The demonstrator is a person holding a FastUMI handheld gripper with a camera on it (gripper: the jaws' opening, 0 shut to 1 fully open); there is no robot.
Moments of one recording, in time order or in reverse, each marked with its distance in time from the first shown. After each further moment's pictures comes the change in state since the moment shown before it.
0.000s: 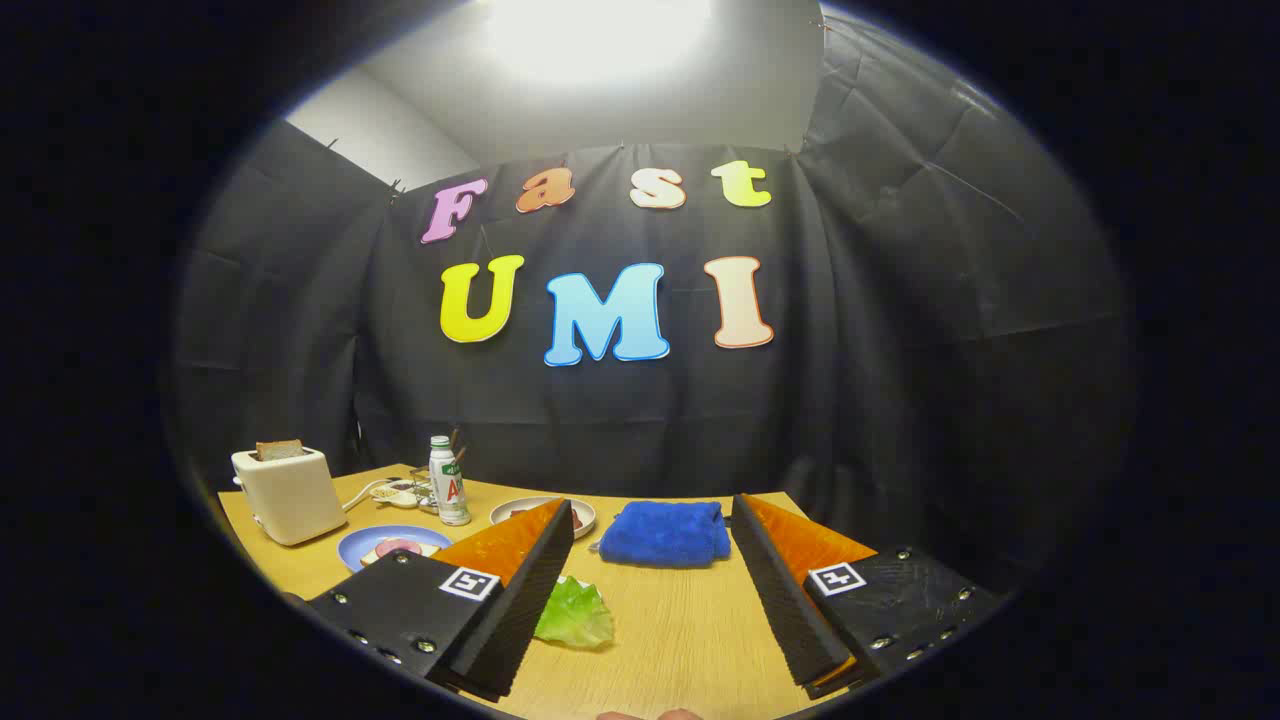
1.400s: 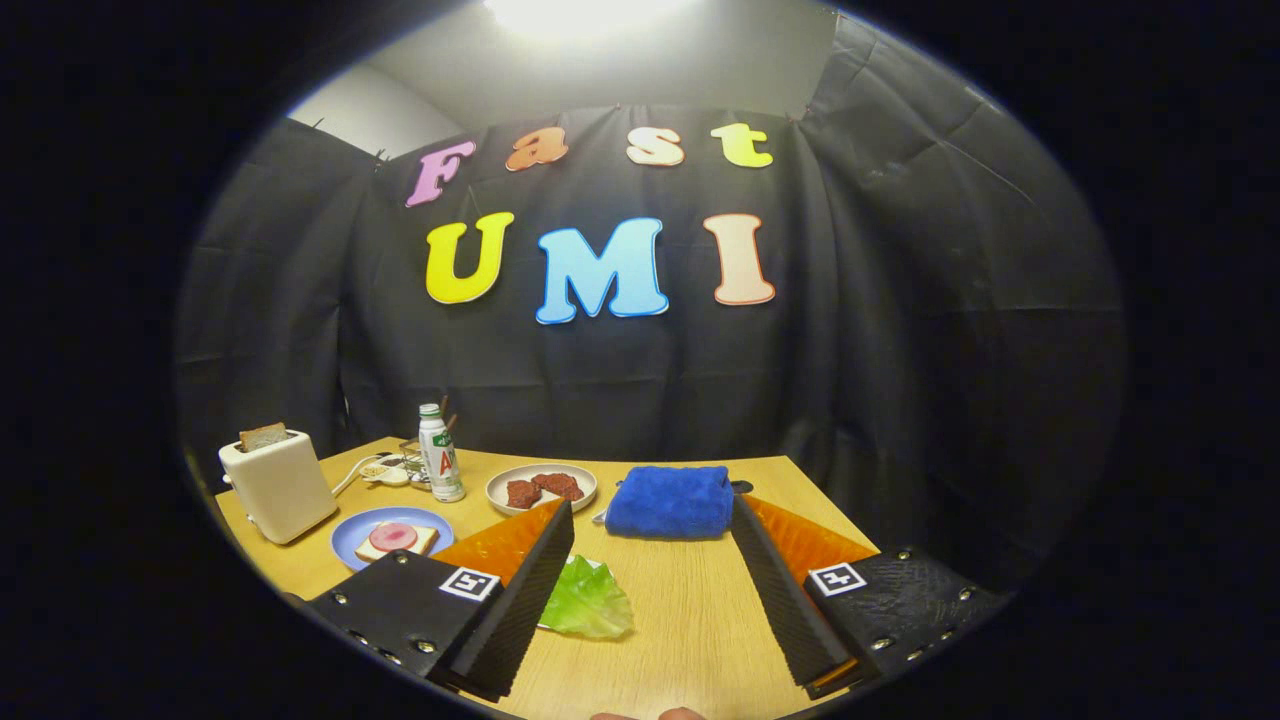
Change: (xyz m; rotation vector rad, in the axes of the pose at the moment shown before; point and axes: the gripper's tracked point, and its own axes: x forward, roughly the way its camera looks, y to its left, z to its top) arm 0.026 0.032 -0.023 0.005 0.166 -0.045
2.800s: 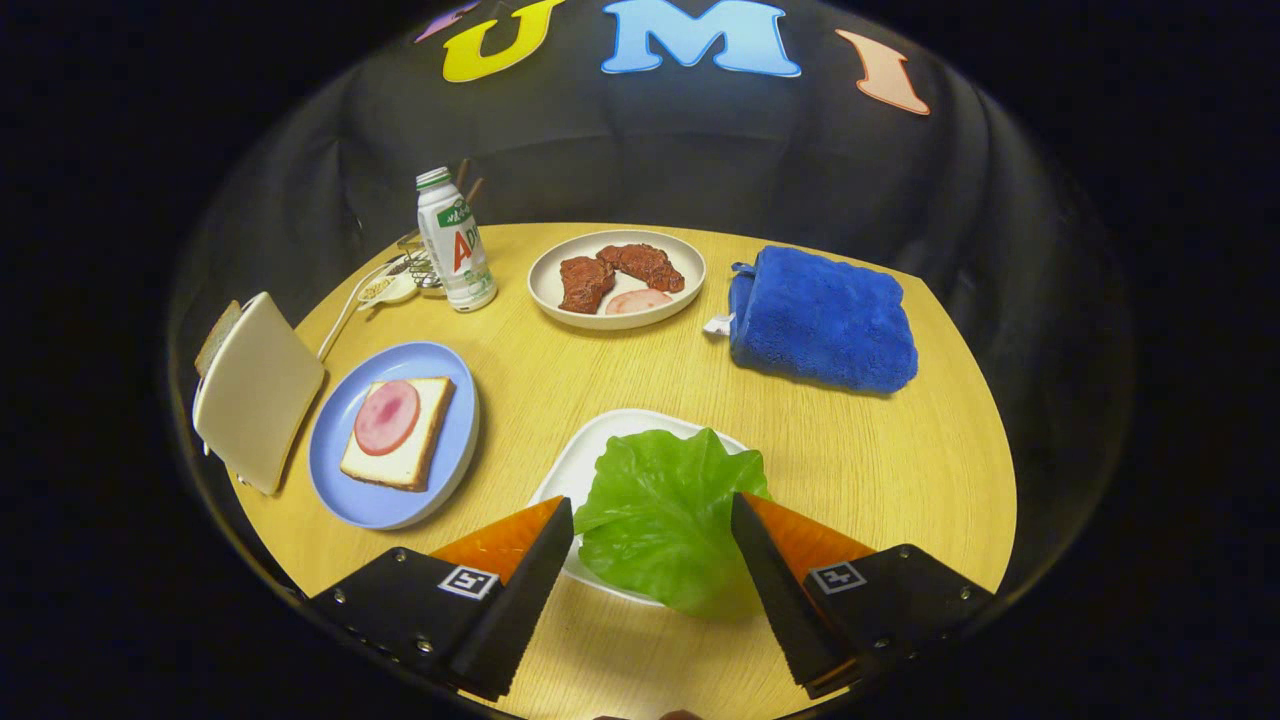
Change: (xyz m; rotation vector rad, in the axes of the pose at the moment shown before) arm 0.097 0.110 -0.141 -0.100 0.761 0.152
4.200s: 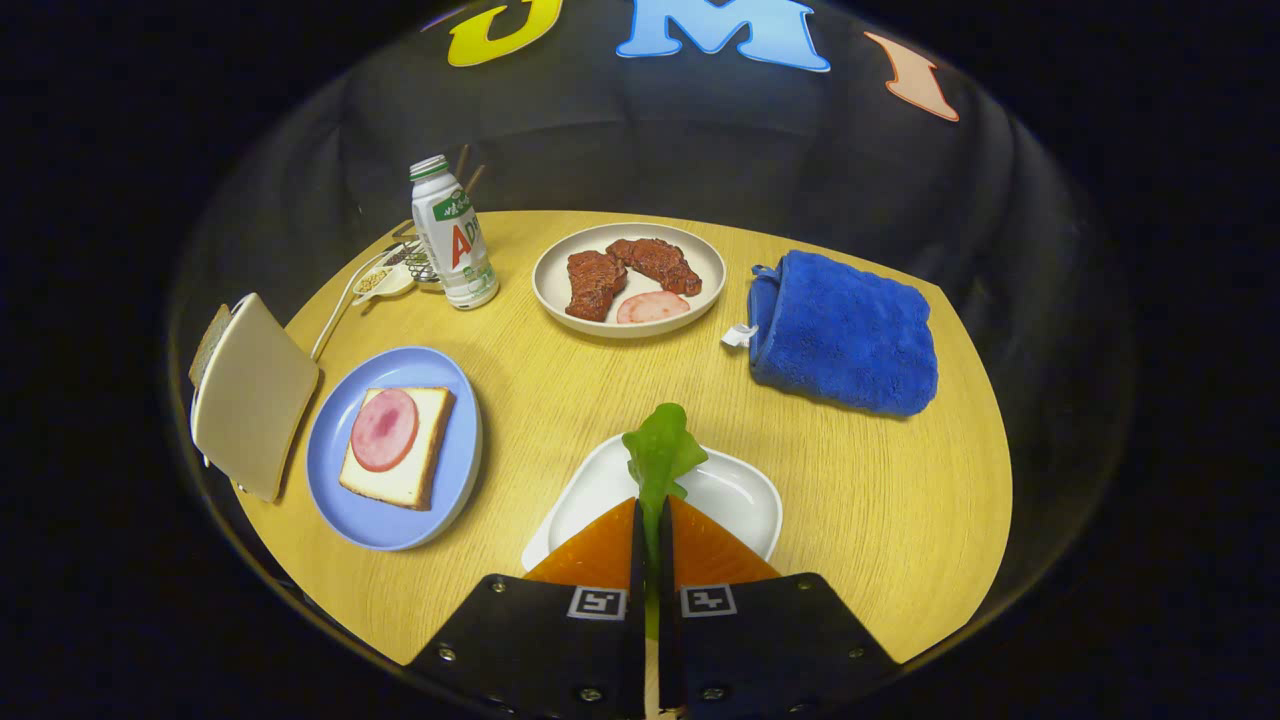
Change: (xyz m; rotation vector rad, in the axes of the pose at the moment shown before) arm 0.004 0.016 0.031 -0.042 0.025 0.001
